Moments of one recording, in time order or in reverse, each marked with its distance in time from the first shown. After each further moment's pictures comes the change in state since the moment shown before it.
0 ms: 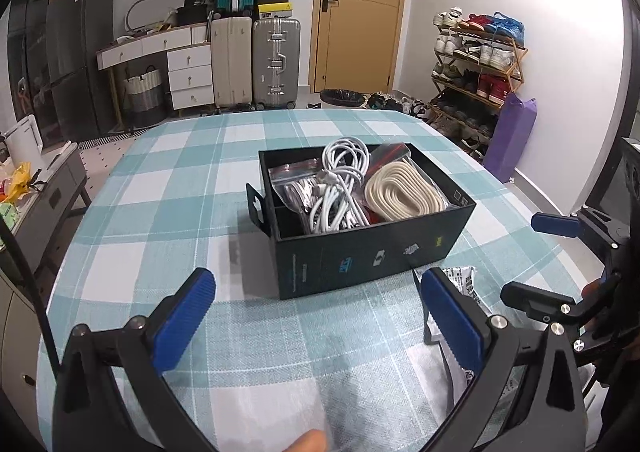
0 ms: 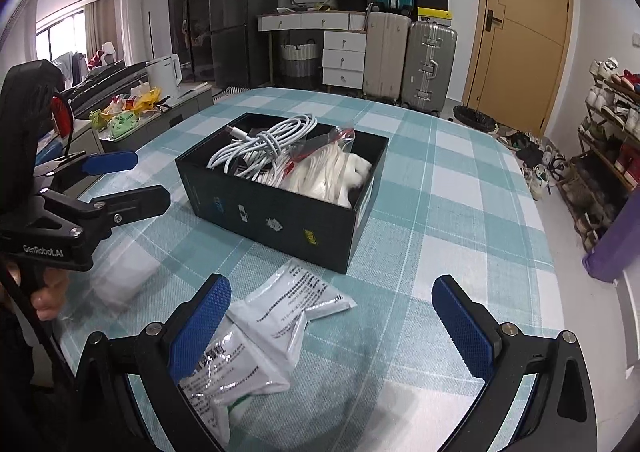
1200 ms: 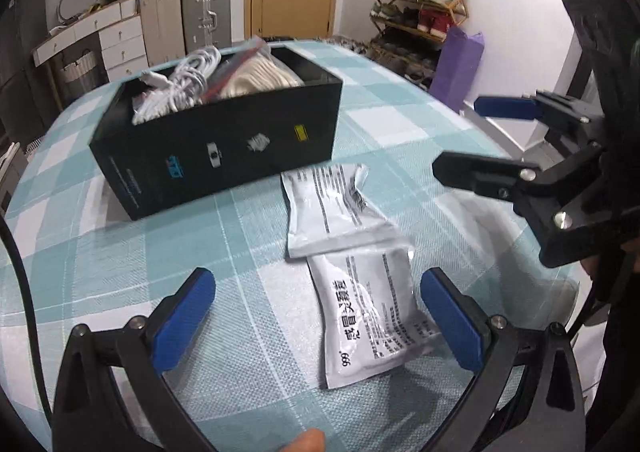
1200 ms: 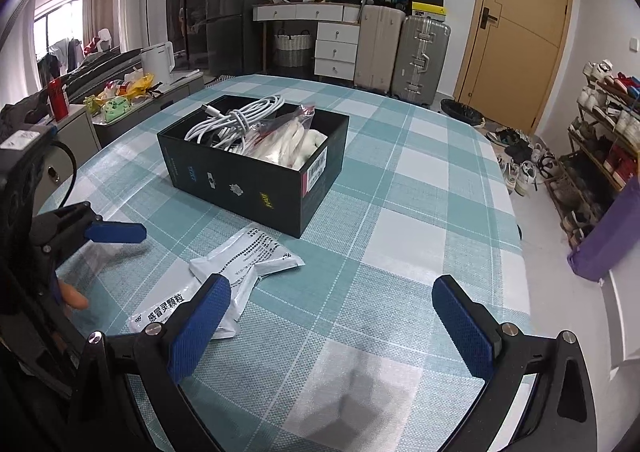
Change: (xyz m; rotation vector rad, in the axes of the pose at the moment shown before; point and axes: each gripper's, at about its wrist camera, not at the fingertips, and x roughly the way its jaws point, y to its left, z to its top) left arm 0.021 -0.087 -0.050 0.134 0.200 -0.162; right arm -0.016 -0.033 -0.016 -0.024 0.035 -0.040
